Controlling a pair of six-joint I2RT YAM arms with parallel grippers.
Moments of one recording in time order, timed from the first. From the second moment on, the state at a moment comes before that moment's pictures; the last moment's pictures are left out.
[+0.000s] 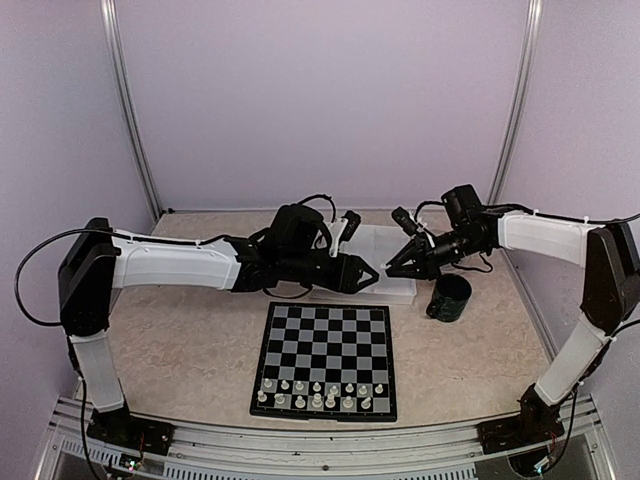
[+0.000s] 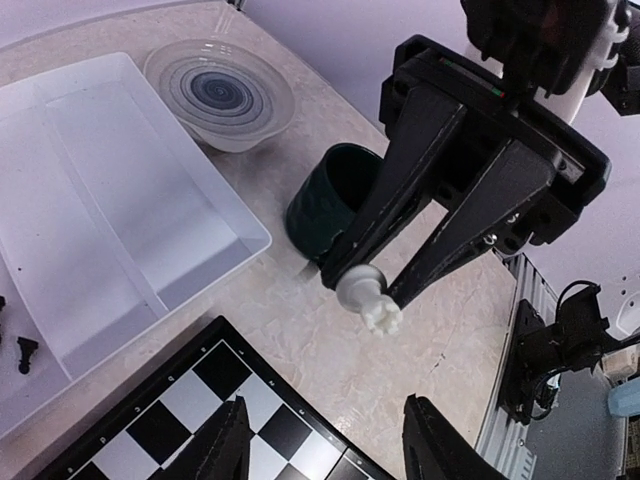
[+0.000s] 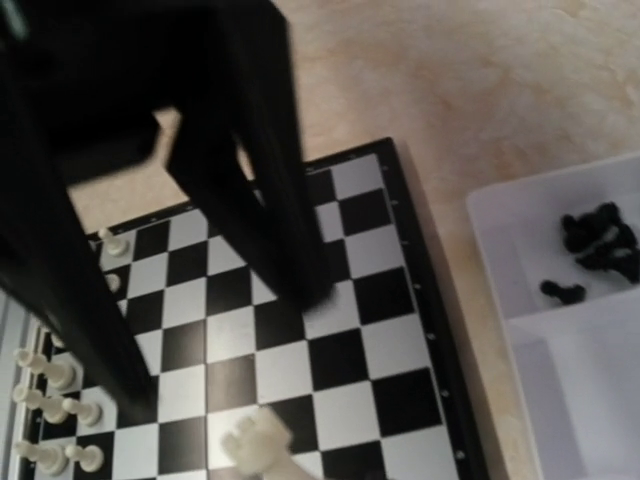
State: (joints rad) left arm -0.94 1.88 1.36 0.07 0.25 -0.43; right arm 0.37 1.65 1.18 -0.47 -0.98 -0.56
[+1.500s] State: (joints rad) left arm -1.32 1.98 1.71 -0.65 0.09 0.01; right arm 0.32 1.71 1.17 -0.58 -0.75 -0.70
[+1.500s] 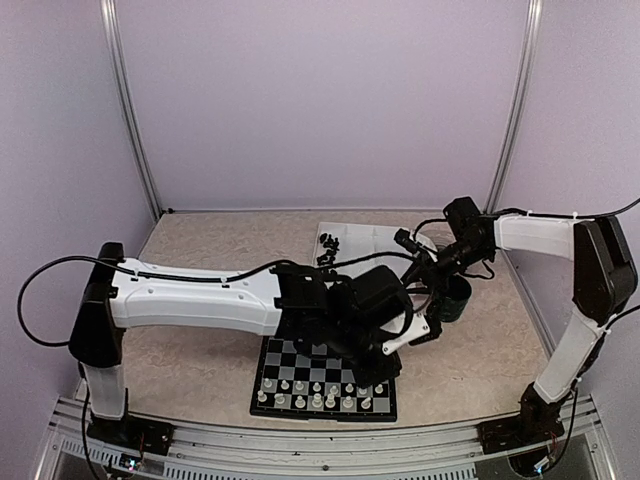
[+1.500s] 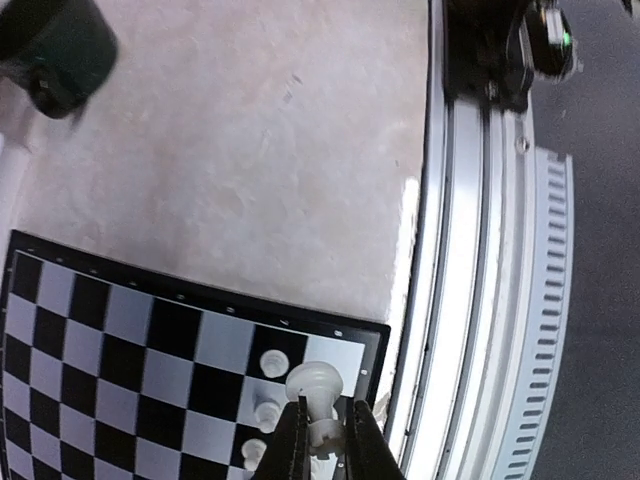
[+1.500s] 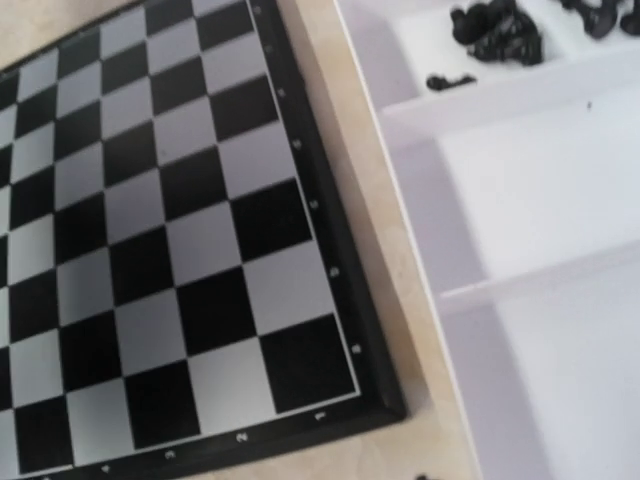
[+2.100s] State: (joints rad) left arm -1.40 2.19 1.86 -0.86 -0.05 0.12; right arm 0.32 1.73 1.17 -0.59 -0.75 -0.71
